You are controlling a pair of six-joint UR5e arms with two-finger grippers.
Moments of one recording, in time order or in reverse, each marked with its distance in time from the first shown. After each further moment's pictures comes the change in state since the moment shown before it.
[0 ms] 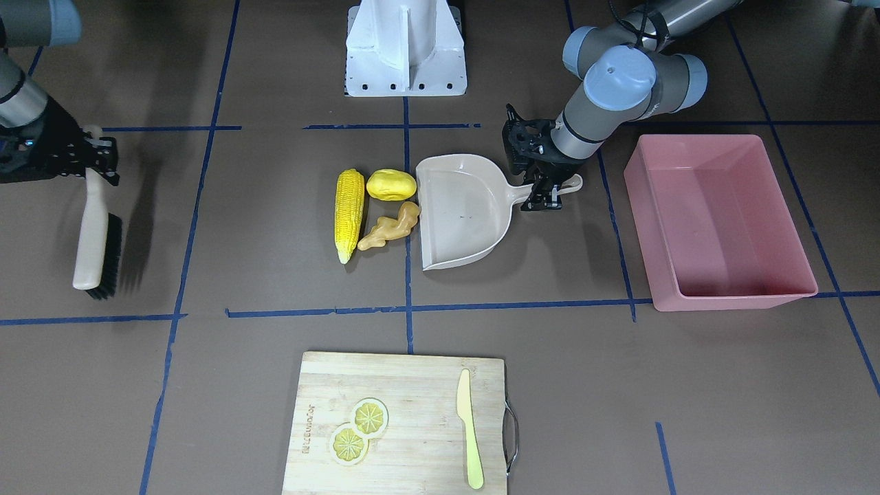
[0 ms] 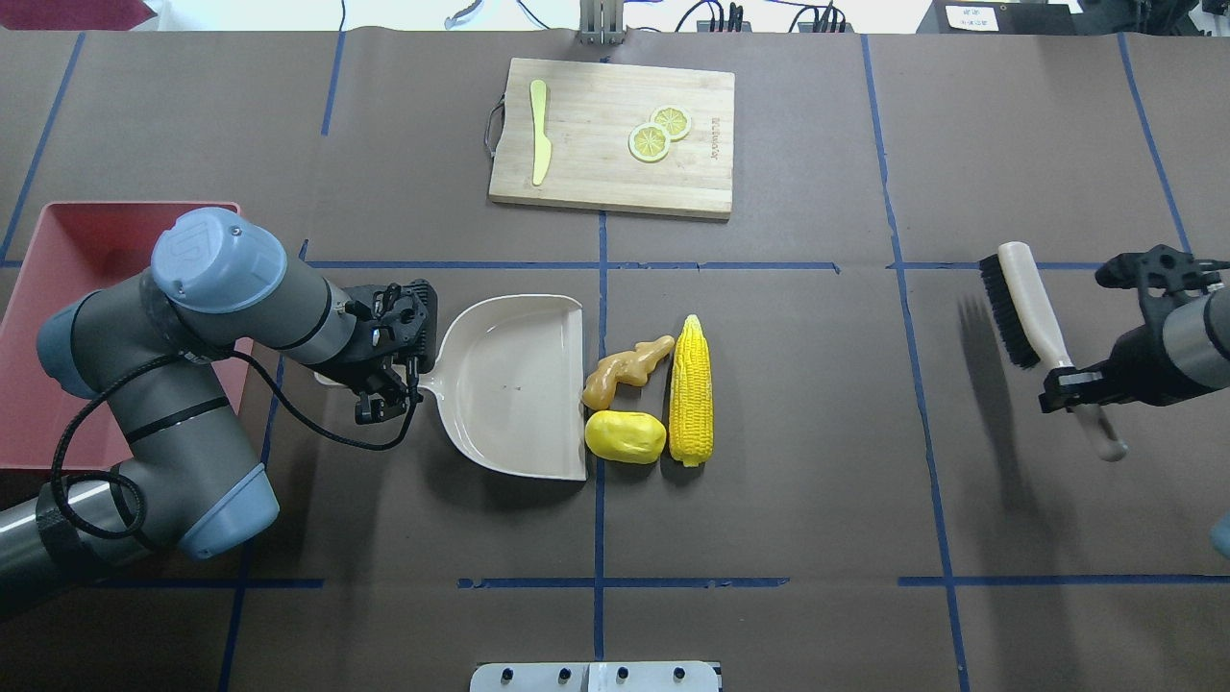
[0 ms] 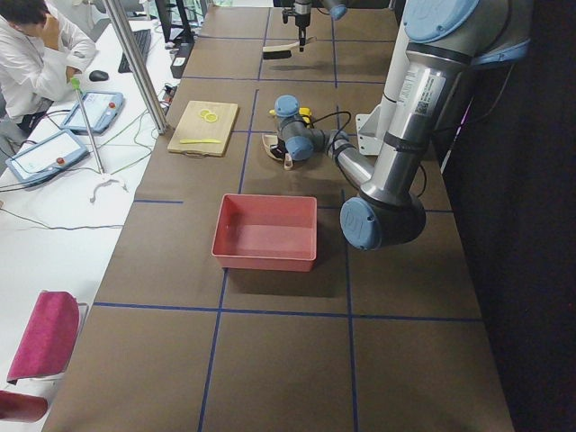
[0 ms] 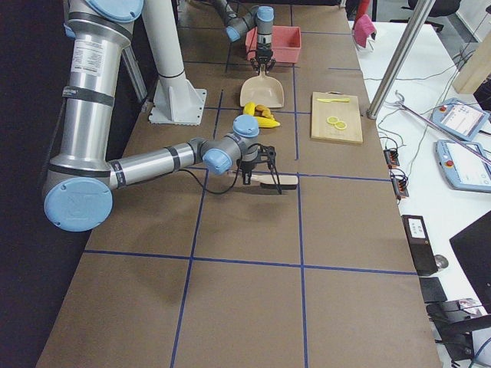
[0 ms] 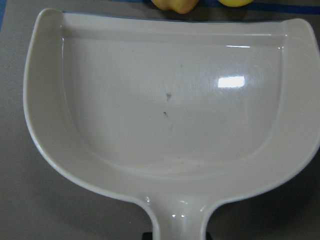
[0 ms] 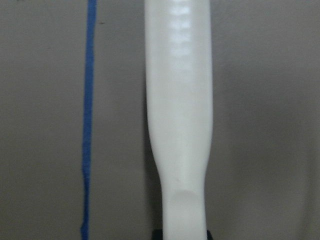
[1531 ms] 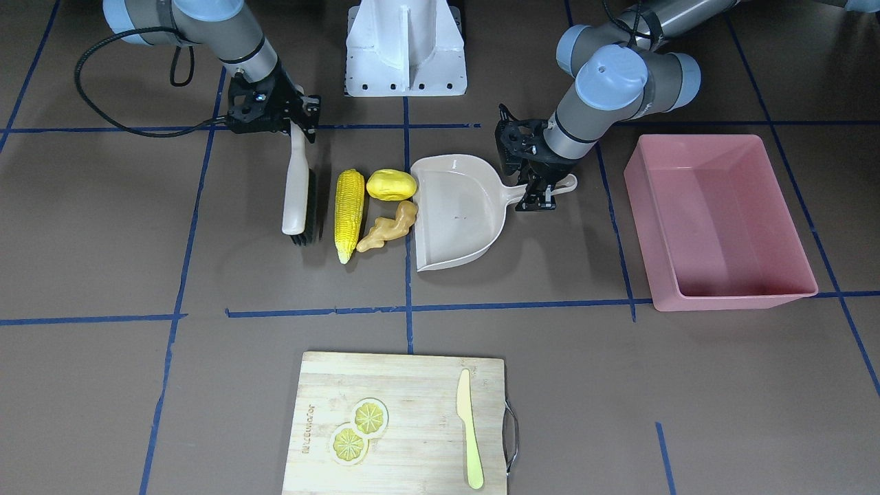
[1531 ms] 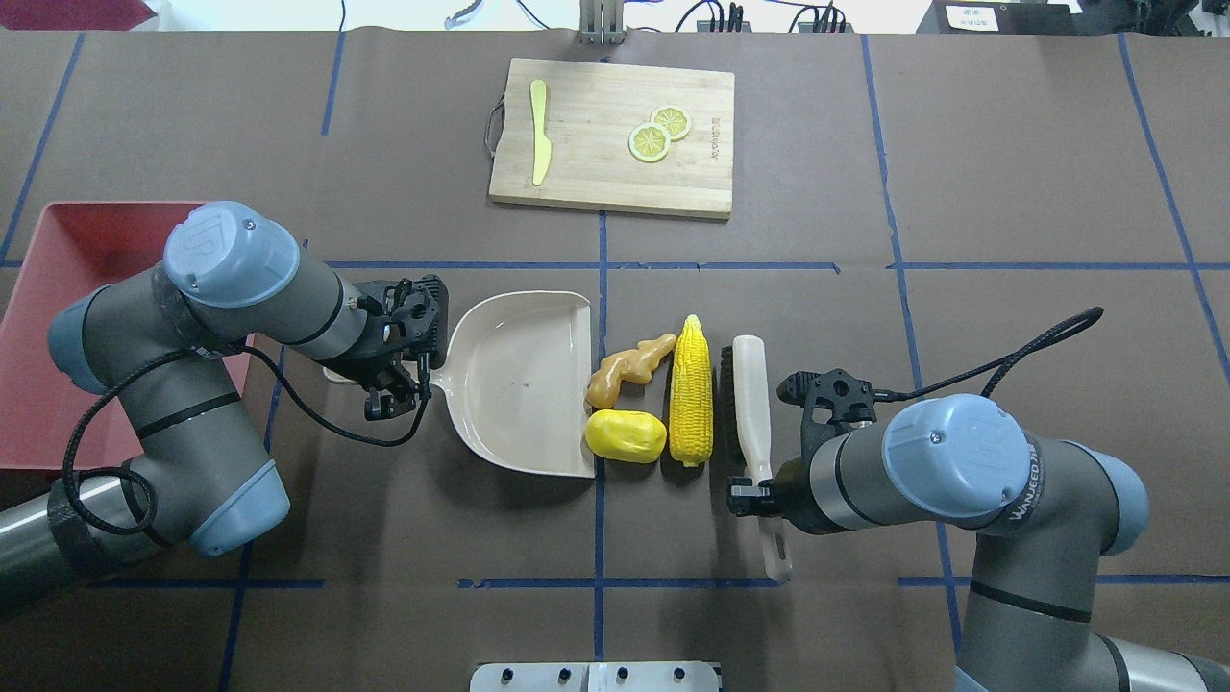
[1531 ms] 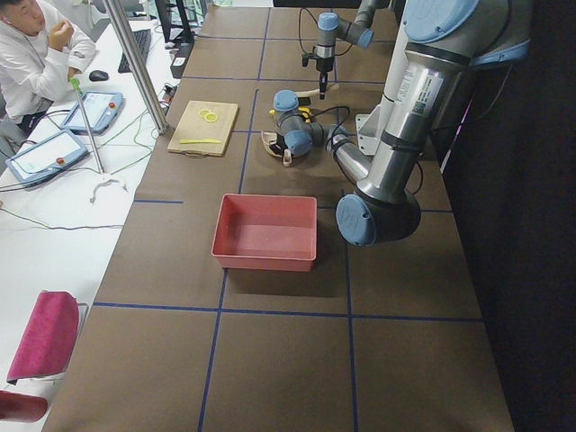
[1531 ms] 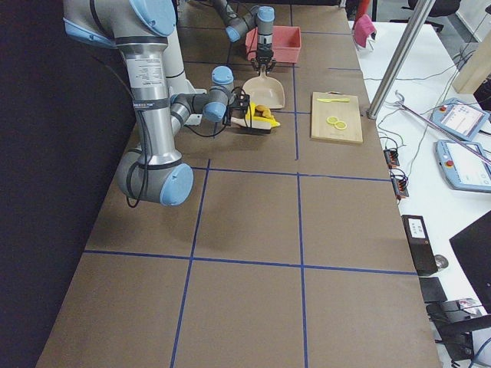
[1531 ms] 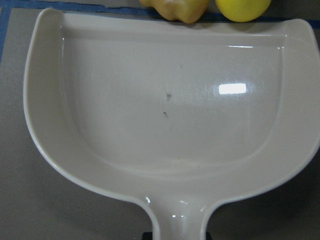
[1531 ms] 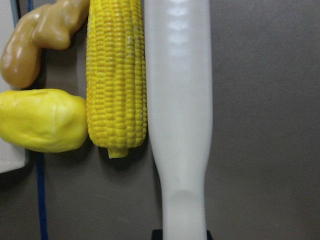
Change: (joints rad) left arm 0.000 -0.018 0.001 0.013 0.001 -0.001; right arm -0.501 0.377 0.025 -0.071 -0.314 0.540
